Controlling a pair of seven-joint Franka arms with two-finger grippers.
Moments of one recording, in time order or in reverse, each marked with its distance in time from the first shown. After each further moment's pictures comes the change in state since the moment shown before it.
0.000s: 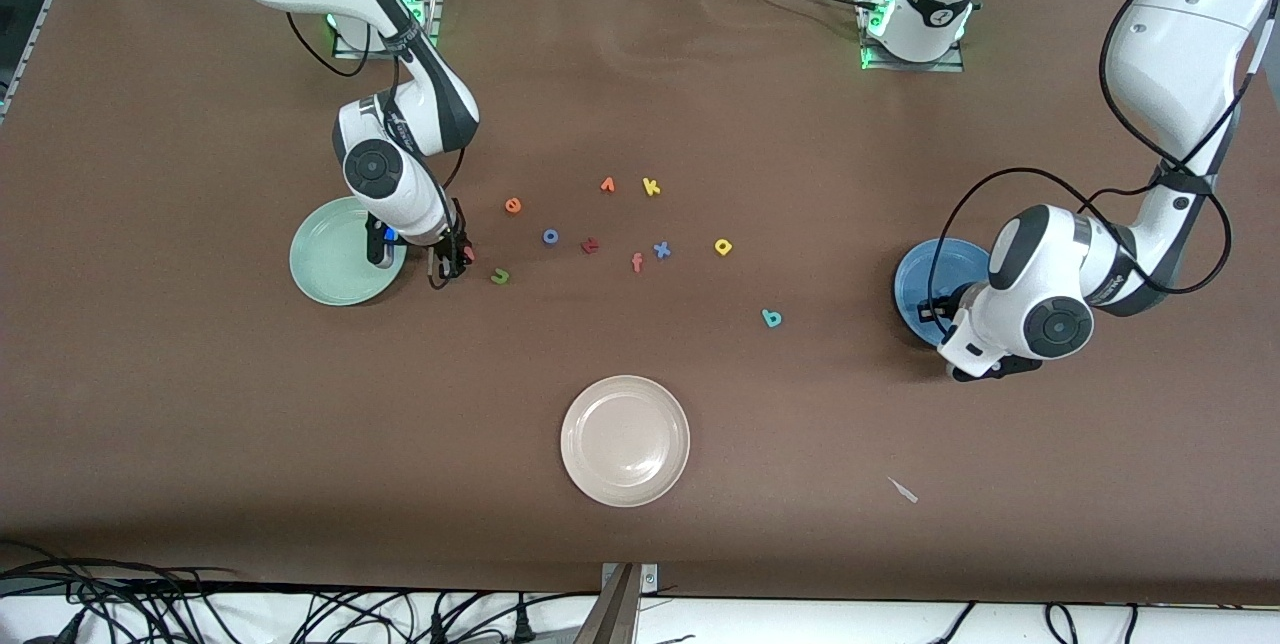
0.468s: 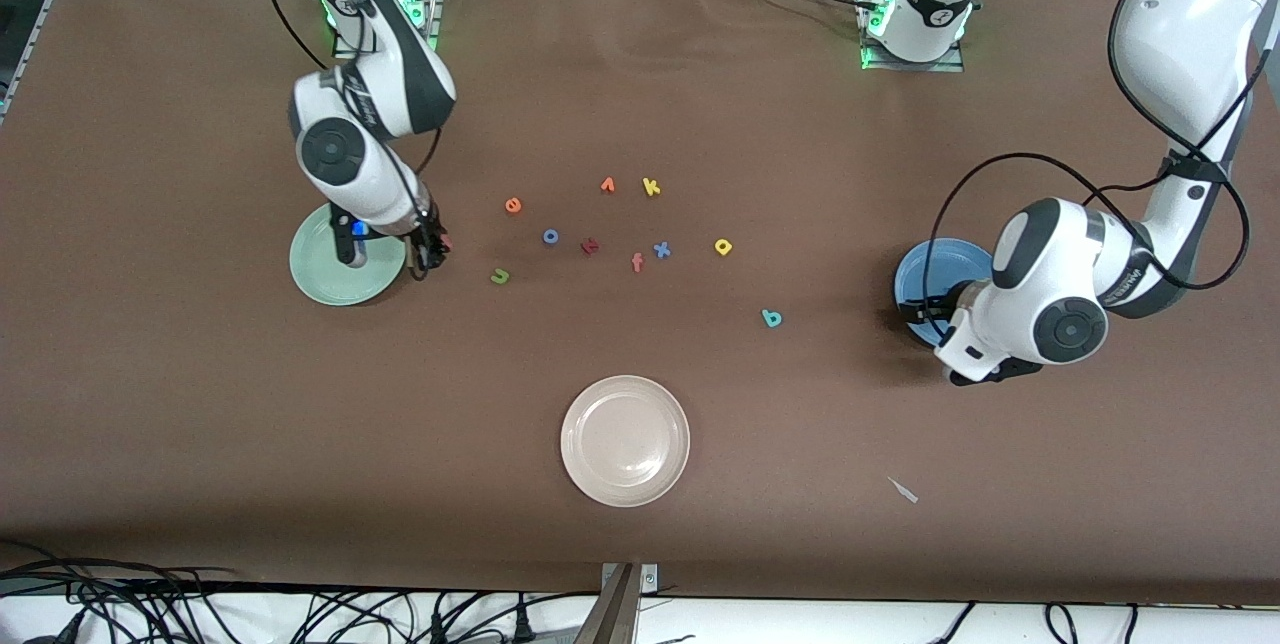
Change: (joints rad) left arm -0.010 -0.037 -0.121 0.079 -0.060 -0.114 -0.096; right arm -0.001 -0.189 -0.067 0.062 0.000 -0.330 -0.297
